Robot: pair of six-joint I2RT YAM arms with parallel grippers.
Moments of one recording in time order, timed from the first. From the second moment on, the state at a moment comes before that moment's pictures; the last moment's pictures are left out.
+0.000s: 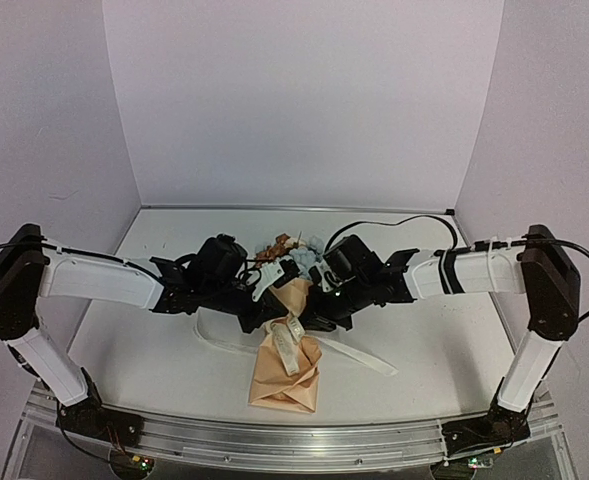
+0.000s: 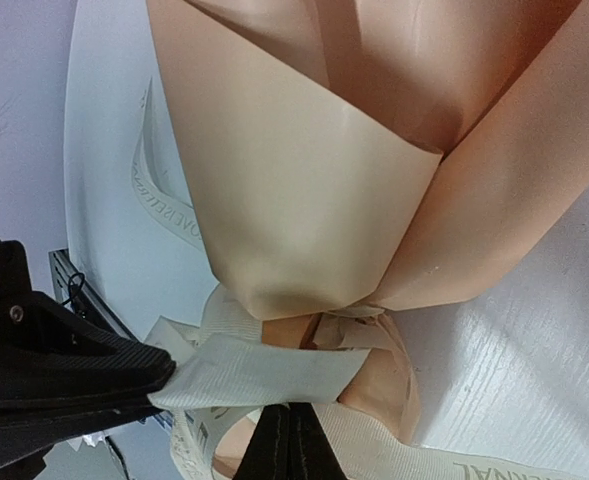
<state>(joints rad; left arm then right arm) -0.94 1.62 0.94 0.02 0.27 0.13 0.90 1.78 1.15 -0.26 -0.34 0.91</state>
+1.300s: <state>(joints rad) -0.93 1.58 0.91 0.06 0.37 0.13 0.94 1.80 1.17 -0.23 -0.35 0.87</state>
